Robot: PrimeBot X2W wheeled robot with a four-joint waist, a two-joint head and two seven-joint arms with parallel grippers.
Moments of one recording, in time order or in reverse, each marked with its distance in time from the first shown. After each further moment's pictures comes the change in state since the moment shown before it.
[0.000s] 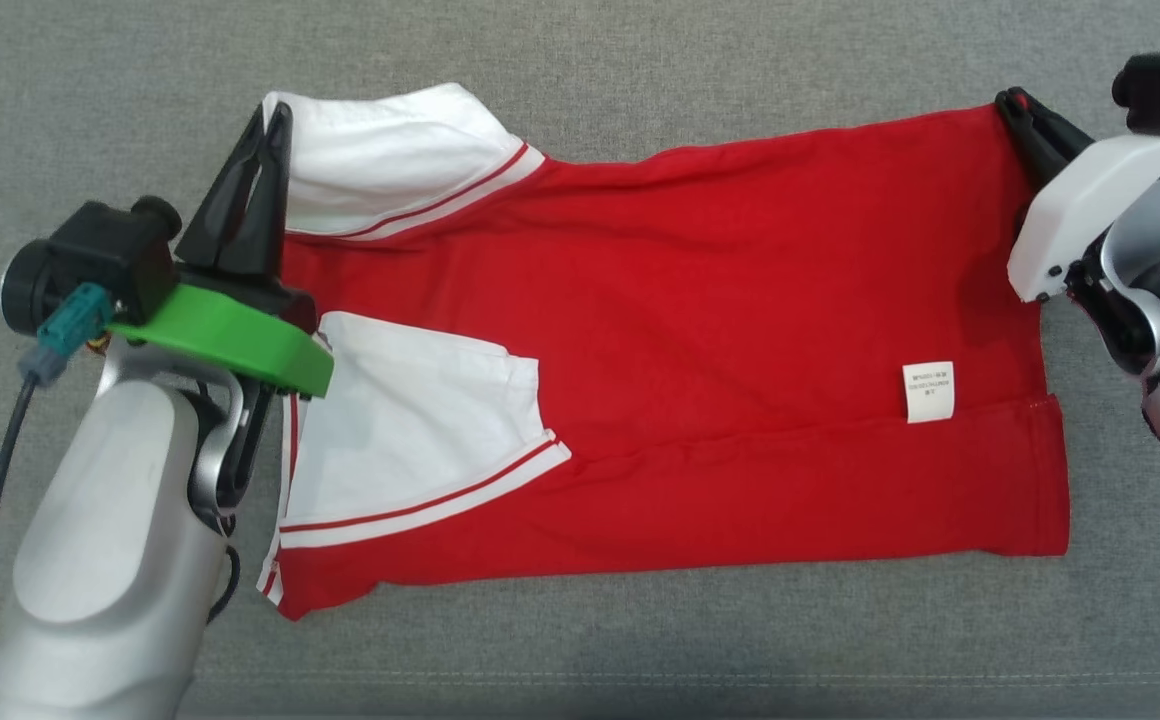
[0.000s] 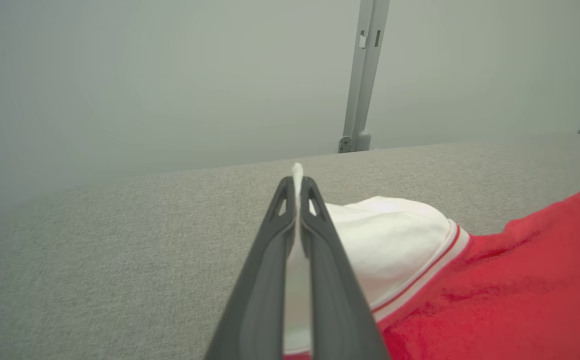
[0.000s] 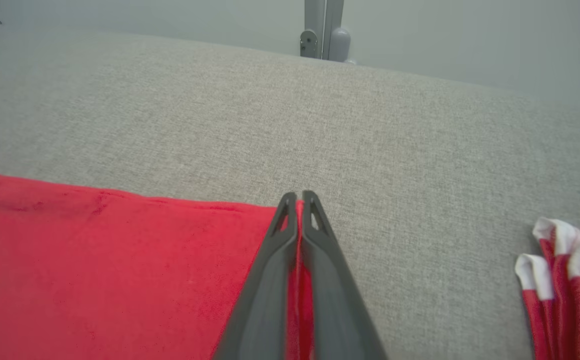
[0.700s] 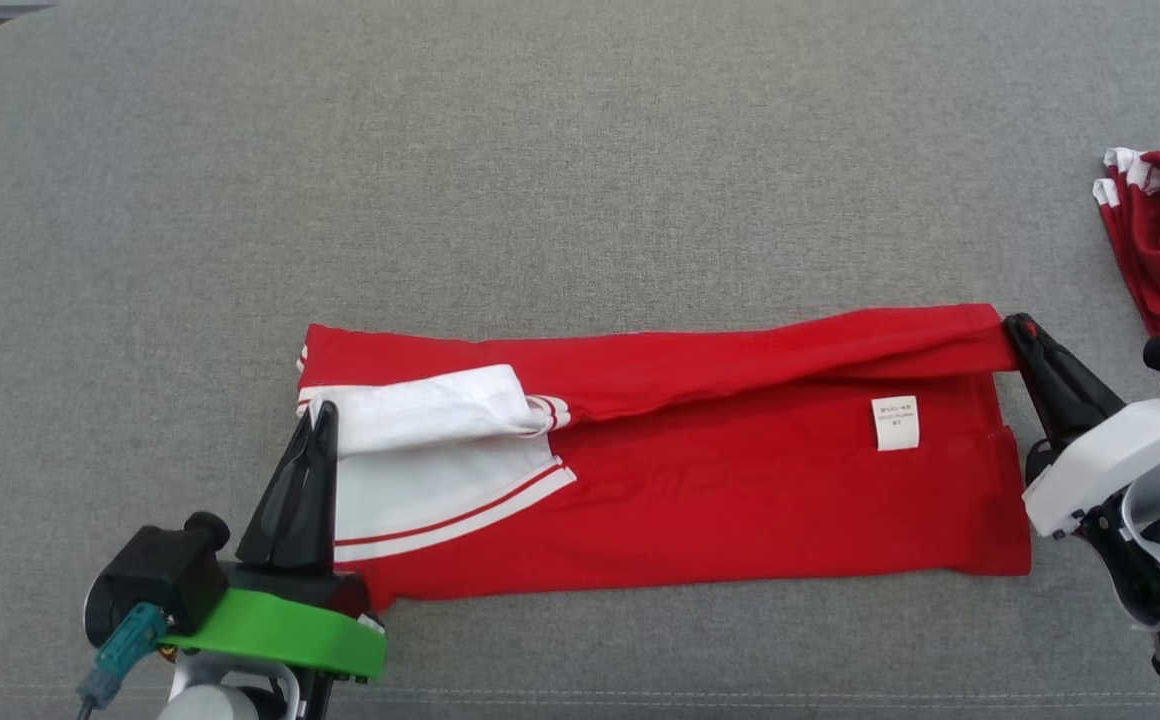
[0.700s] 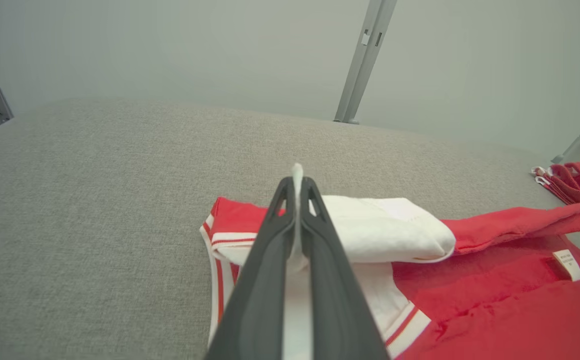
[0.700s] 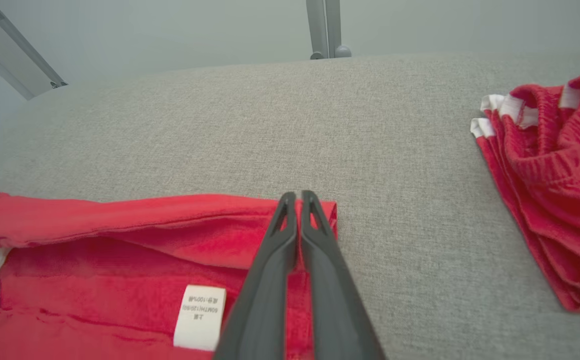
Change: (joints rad) left arm 0.542 0.004 0.001 -0.380 -0.070 0.149 -0.007; right arm 0.512 -0.039 -0.143 -0.322 0.112 0.000 -0.152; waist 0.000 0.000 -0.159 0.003
